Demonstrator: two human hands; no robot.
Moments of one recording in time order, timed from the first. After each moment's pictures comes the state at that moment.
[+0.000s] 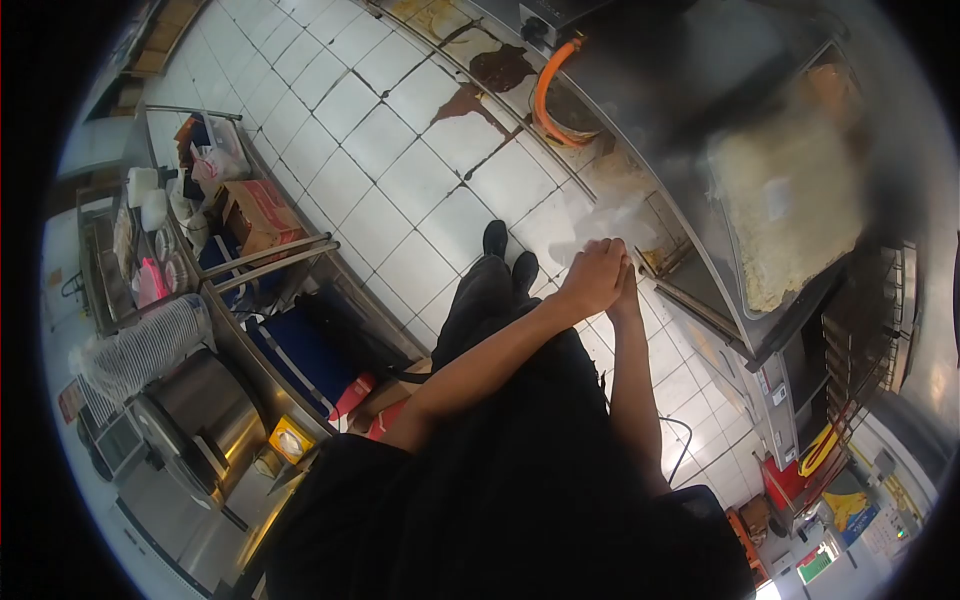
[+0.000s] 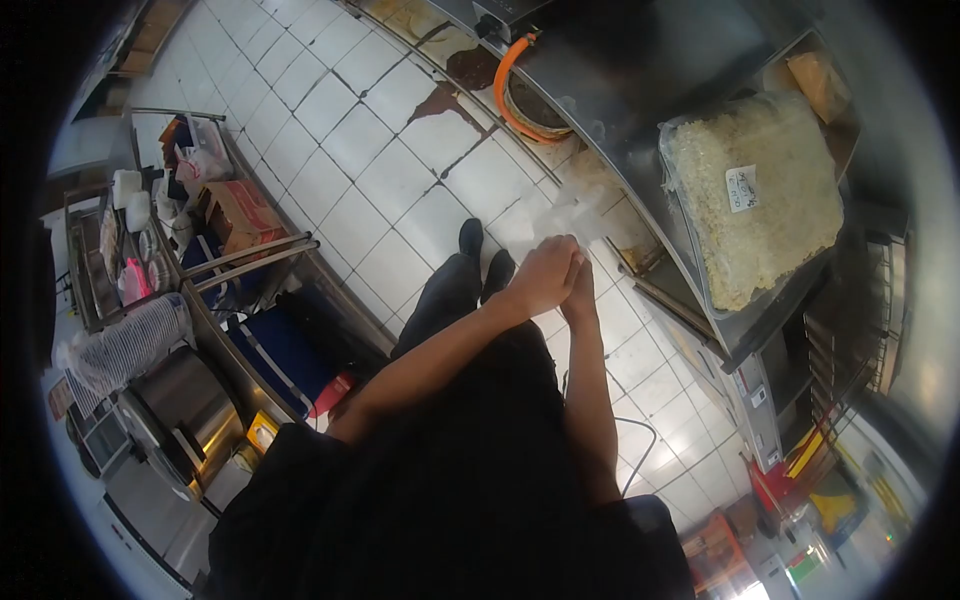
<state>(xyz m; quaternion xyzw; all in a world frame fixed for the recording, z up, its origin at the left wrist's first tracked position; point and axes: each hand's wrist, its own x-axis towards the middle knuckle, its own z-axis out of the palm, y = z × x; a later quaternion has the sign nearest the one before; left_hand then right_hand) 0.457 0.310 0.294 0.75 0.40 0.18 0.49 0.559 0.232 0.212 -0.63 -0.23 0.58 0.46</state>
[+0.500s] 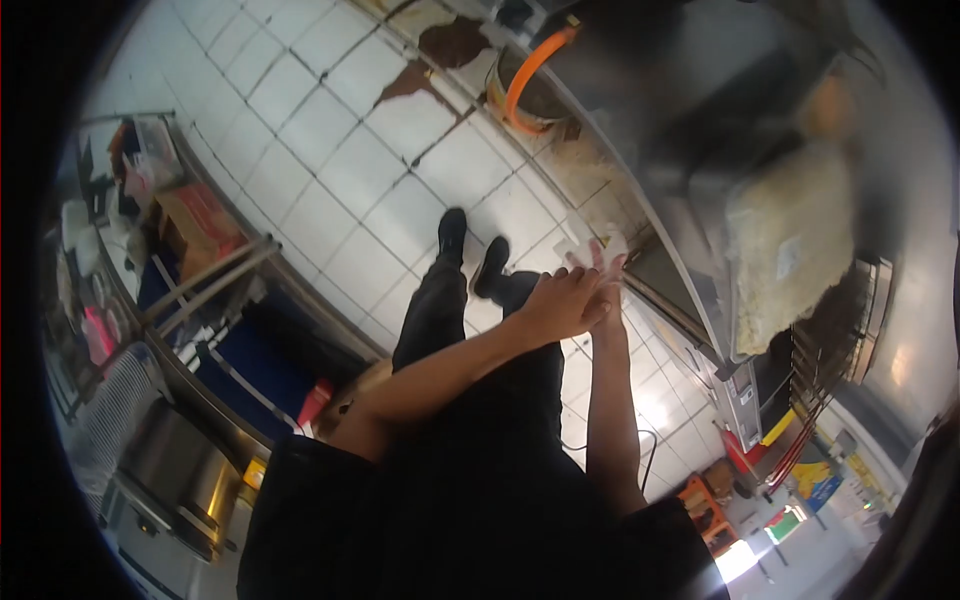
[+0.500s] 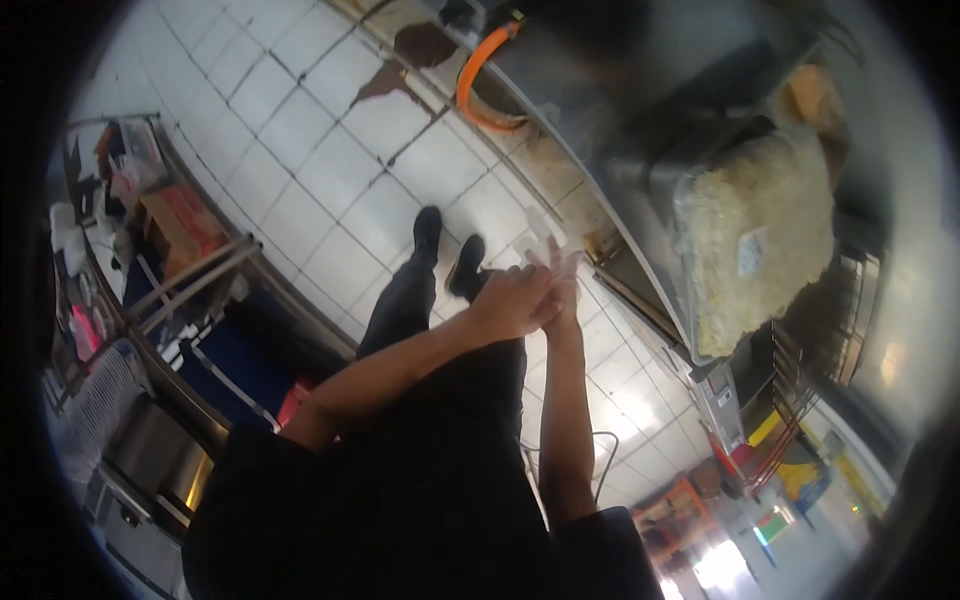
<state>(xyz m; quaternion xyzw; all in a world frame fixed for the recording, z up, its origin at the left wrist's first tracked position) 0.452 0.330 0.234 0.81 0.33 0.16 0.46 0.579 0.267 0.184 -0.50 0.09 0.67 0.55</state>
